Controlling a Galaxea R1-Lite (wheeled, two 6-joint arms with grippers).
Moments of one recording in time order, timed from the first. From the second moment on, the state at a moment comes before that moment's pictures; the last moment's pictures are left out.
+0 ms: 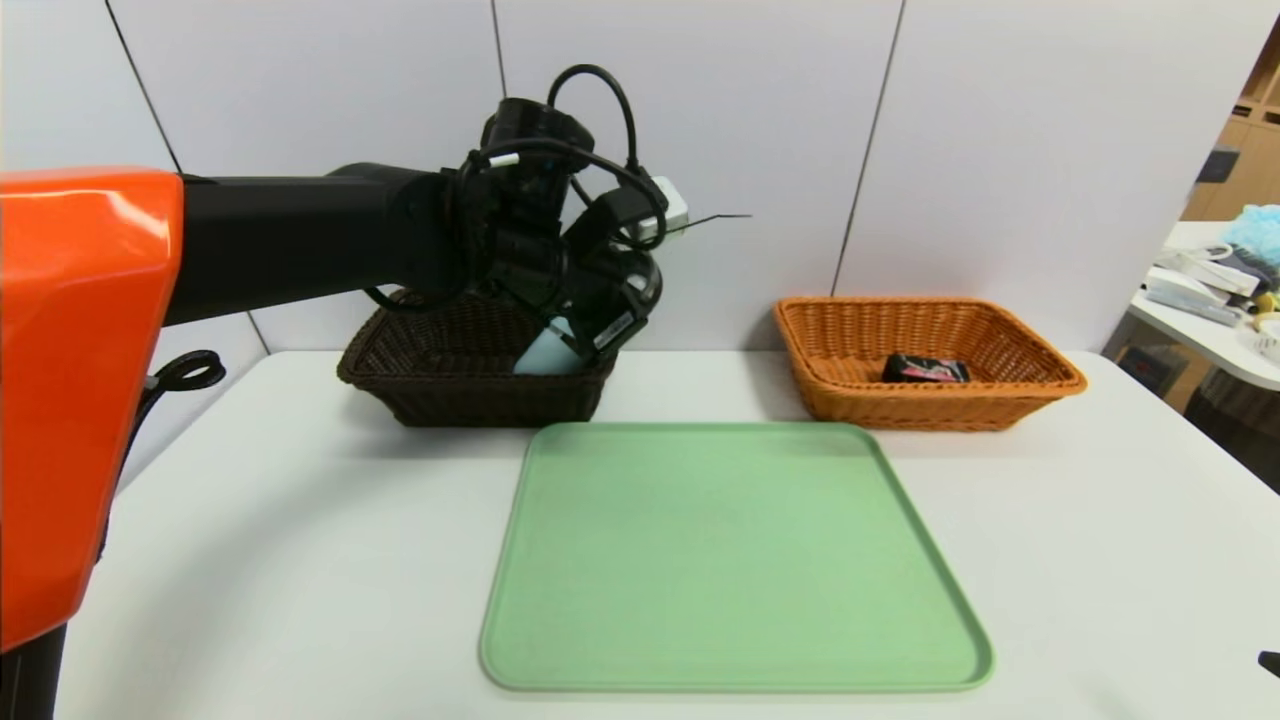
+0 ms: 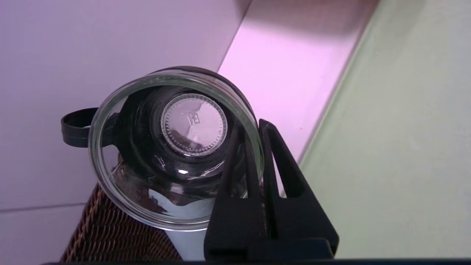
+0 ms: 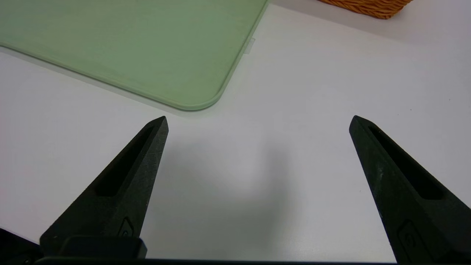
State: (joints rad) left arm -0.54 2.12 -1.97 0.32 -0.17 0.65; right arm 0.23 0.53 -0.12 -0.11 0.05 -0.14
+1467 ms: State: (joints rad) left arm -0.20 2.14 -1.78 0.24 -0.13 0.68; right arm 0.23 0.56 -0.13 -0.11 0.05 -0.15
